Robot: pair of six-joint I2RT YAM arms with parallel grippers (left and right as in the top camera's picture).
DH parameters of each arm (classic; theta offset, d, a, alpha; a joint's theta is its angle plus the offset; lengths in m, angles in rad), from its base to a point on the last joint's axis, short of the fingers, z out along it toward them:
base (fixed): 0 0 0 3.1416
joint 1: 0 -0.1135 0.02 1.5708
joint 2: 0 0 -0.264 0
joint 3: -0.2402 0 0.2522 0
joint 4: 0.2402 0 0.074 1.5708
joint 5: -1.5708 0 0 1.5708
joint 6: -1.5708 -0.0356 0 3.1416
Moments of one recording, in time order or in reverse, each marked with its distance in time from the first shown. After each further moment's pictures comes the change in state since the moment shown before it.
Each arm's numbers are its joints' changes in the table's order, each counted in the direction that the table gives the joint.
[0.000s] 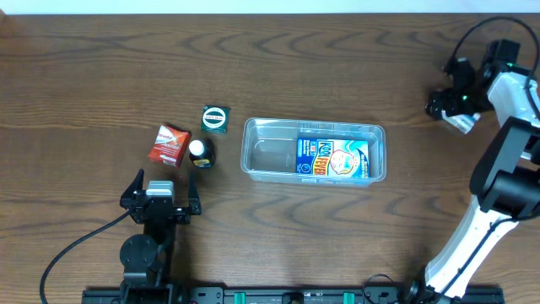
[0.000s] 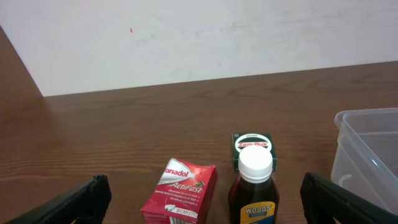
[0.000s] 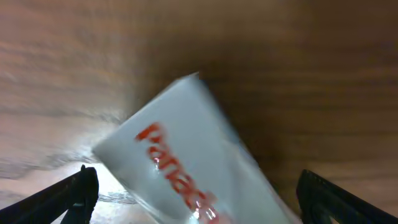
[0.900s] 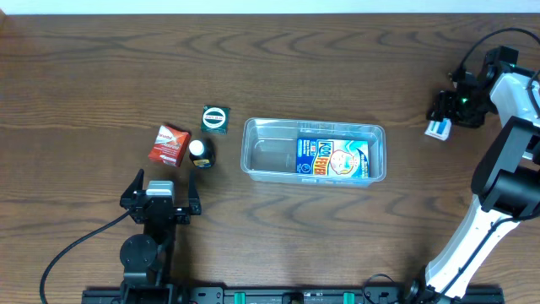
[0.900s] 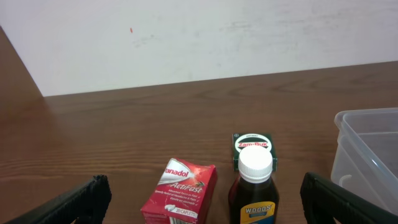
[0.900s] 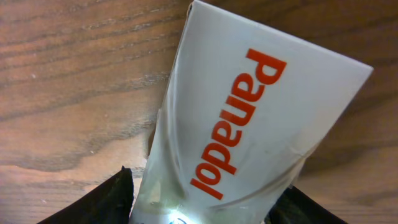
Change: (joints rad) left arm 0.000 0.000 0.000 0.000 0.000 0.000; right arm 0.011 0.001 -0.008 0.129 0.076 -0.335
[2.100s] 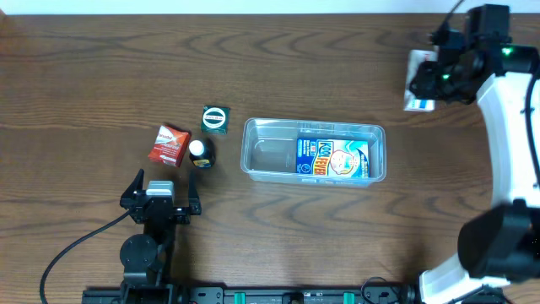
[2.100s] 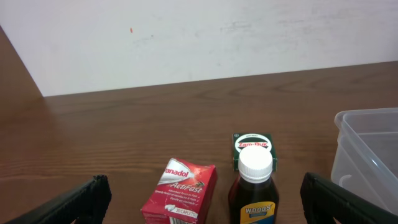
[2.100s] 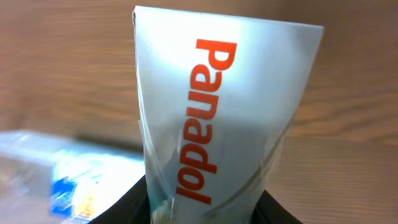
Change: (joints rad) left arm 0.000 0.000 0.000 0.000 0.000 0.000; right arm -0.296 -0.499 0.012 0.177 -0.014 -0.138
